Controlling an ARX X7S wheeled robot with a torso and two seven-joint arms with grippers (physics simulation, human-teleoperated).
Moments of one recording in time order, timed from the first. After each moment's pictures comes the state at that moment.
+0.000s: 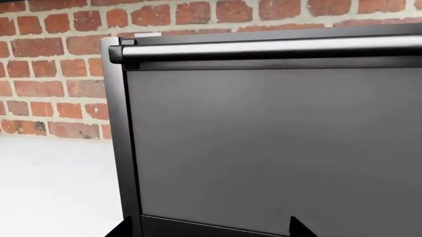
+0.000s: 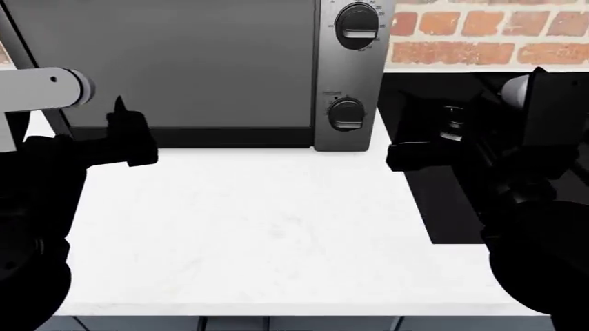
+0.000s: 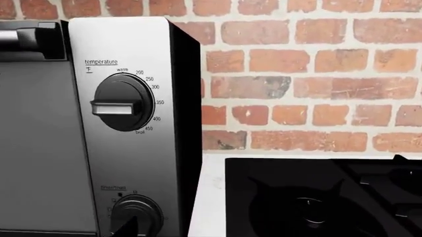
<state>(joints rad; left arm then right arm) -0.82 -0.51 -0.16 0.72 -1.40 -1.35 -1.17 0.79 0.33 0.19 -0.72 0.98 1.41 0.57</state>
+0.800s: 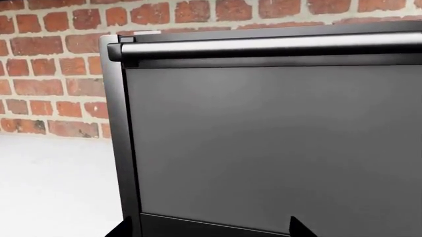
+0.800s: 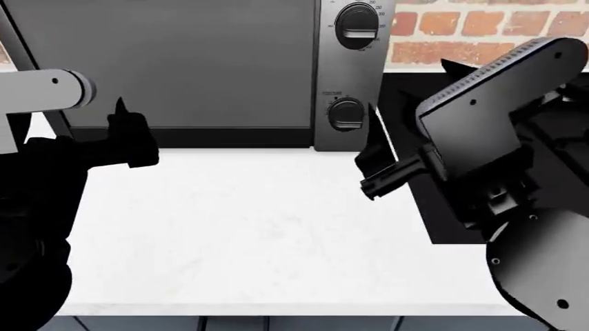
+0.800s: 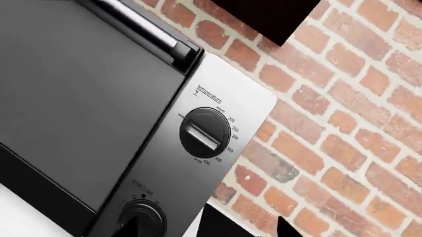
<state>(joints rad) -0.82 -0.53 -0.13 0.71 -1.42 -1.31 -1.18 0.99 0.64 -0.37 -0.87 0.78 1.33 0.44</state>
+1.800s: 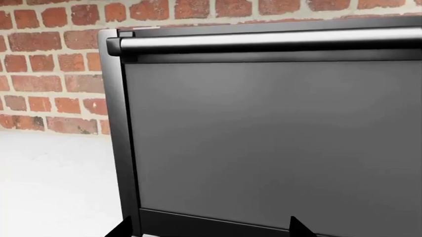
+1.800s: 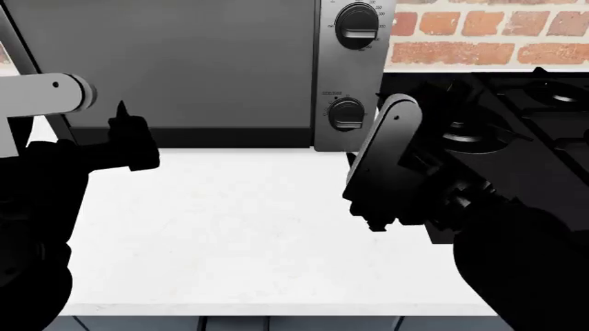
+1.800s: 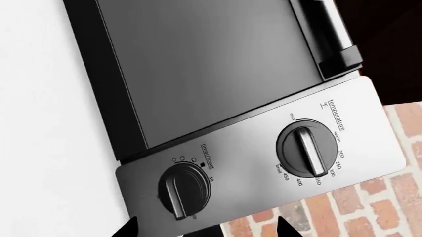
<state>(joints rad) -0.80 -0.56 -0.11 0.71 -1.44 -1.27 -1.20 1.31 0.85 -1.13 -0.75 0.36 1.08 0.09</state>
